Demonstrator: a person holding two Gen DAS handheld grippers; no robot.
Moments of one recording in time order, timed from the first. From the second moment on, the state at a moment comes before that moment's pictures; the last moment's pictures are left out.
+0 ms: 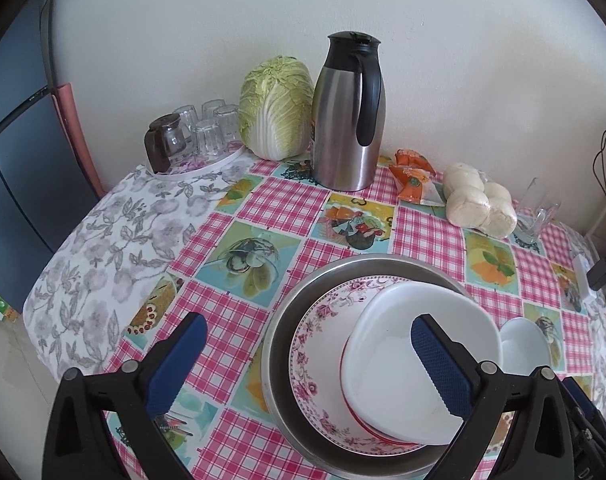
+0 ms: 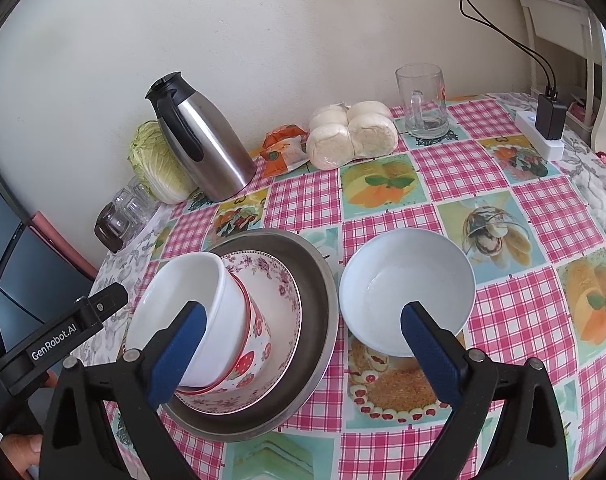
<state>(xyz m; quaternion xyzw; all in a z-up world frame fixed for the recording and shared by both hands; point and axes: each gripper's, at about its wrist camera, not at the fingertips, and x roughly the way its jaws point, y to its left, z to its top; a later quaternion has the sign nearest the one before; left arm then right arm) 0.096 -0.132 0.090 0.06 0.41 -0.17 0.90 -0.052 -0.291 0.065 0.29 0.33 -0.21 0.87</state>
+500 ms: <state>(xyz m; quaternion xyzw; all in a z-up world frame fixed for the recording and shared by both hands) 0.060 -0.158 0.117 0.03 0.38 -0.20 0.91 -0.098 -0.318 0.094 0.30 0.26 -0.23 0.89</state>
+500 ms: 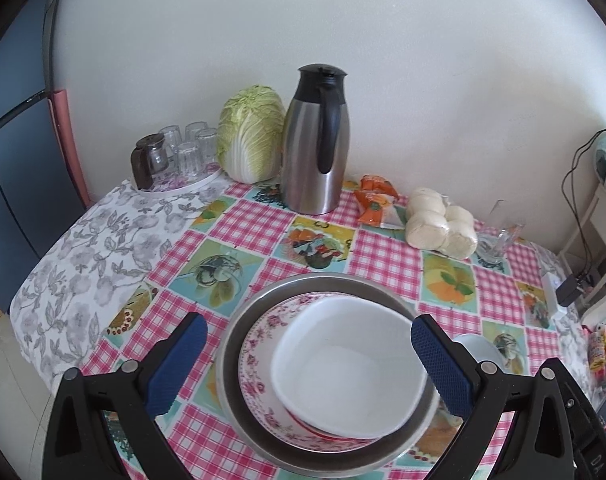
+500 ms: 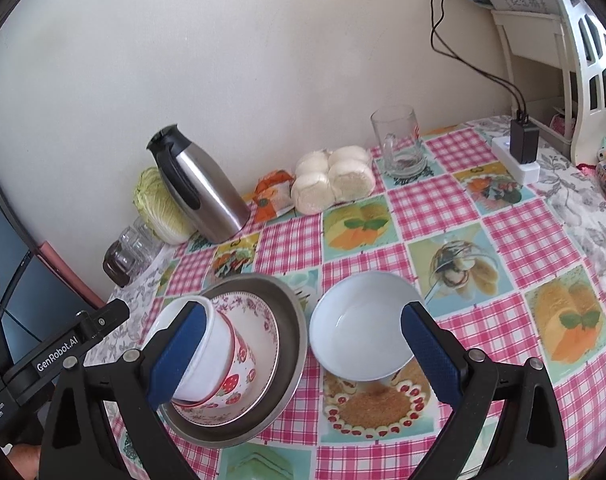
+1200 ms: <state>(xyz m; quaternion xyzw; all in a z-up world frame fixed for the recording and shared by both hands) 0.007 -0.218 0.124 0.04 0.39 -0.28 0.88 -0.183 -0.384 0.115 0.30 0.23 -0.31 0.87</state>
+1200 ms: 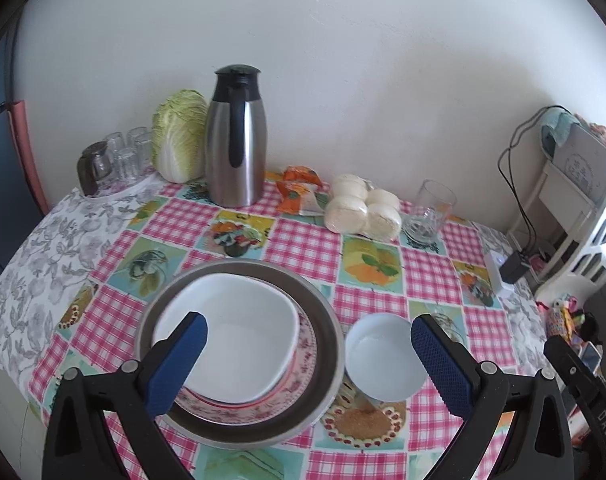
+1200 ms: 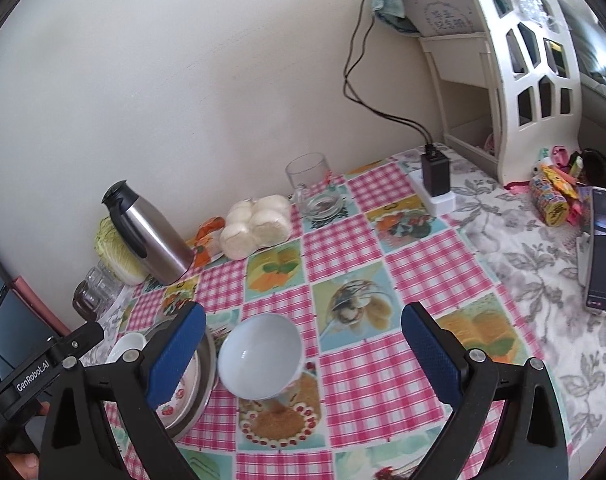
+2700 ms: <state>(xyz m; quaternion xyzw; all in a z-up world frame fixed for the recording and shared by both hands) 0.005 -0.267 -0.001 -0.07 0.58 -0.28 0.76 -0.143 -0.415 0.011 0.33 0.33 -0.28 0.84</state>
